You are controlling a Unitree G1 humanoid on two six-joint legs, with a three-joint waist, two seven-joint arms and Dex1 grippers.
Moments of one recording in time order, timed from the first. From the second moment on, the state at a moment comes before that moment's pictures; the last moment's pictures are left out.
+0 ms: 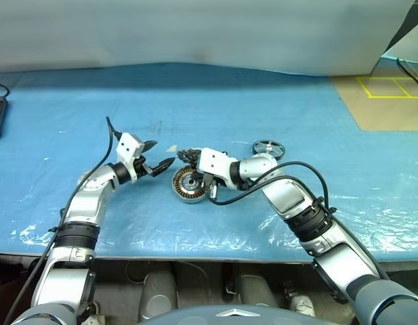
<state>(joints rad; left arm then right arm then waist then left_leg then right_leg) -0.44 0.43 0.05 0.38 -0.26 0.04 -0.86 -0.64 -0.34 0.49 0.02 -0.11 0.45 0.94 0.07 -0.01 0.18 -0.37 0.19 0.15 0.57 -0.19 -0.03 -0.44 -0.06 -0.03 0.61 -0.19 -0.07</state>
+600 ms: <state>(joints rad) -0.44 0.43 0.05 0.38 -0.26 0.04 -0.85 -0.62 -0.35 0.51 0.04 -0.13 0.38 0.92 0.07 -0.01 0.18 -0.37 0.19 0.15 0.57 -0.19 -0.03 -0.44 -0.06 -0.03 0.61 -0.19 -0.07</state>
